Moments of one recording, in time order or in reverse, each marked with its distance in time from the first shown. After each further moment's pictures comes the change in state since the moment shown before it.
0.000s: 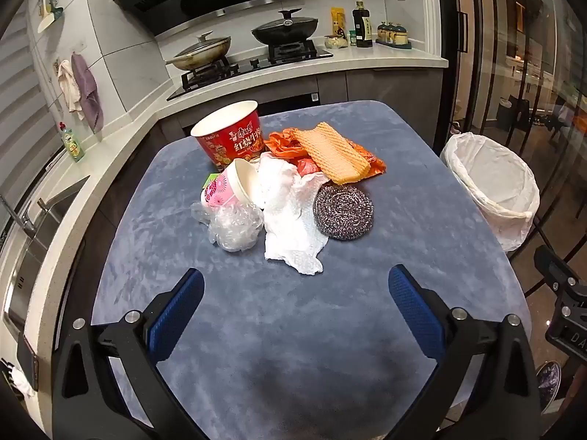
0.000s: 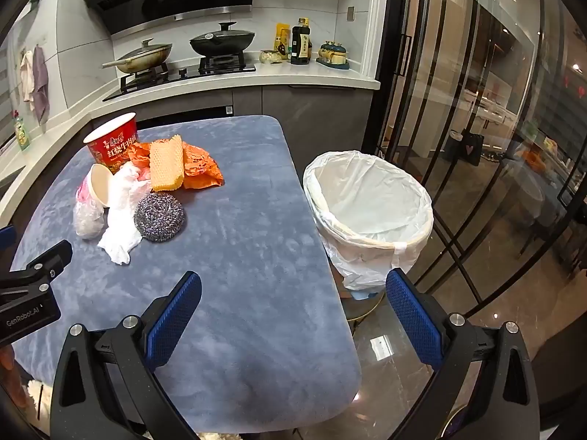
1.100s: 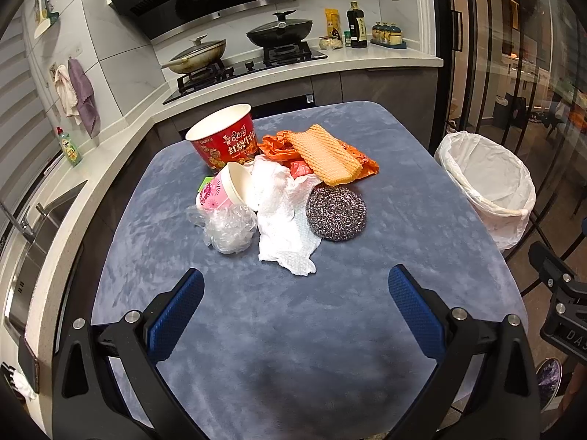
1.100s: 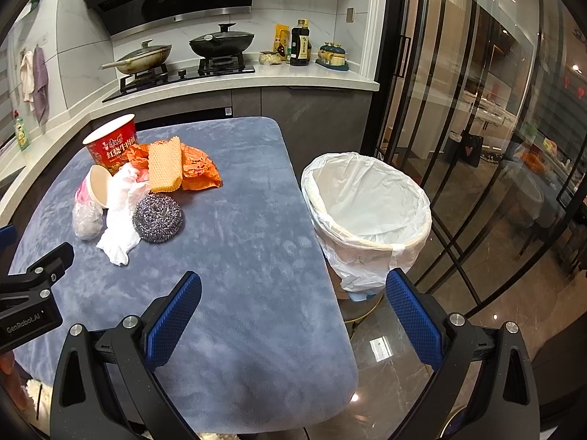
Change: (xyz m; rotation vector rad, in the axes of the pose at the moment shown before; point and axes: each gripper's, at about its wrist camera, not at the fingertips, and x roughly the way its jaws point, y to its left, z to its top) left arm -0.005 -0.011 0.001 0.017 -0.013 -0.003; right arm -0.001 -0.004 0.002 0.003 -0.010 0.008
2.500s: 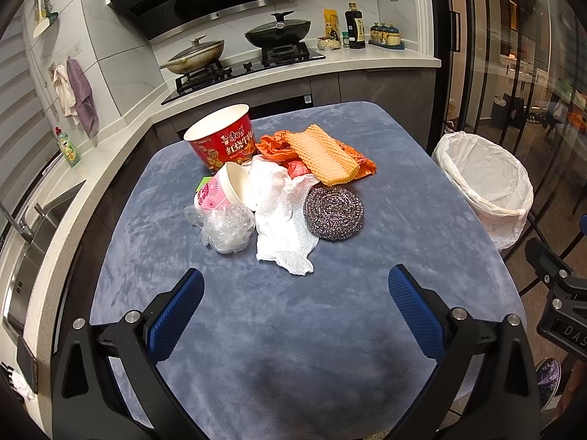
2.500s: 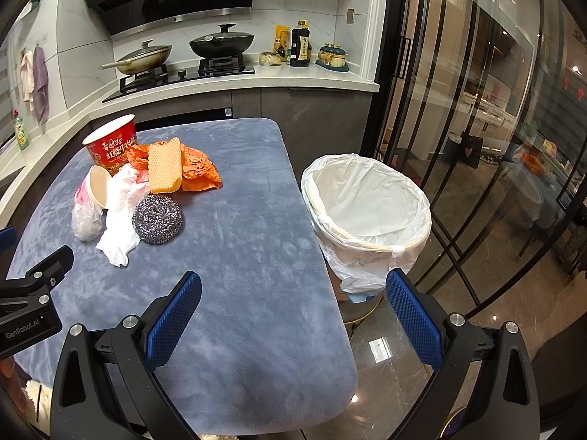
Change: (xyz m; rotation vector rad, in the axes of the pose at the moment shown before) left arm 0.000 0.001 0.001 -0.002 0.002 -0.002; right arm 0.002 0.002 -0.001 -0.002 0.000 -0.002
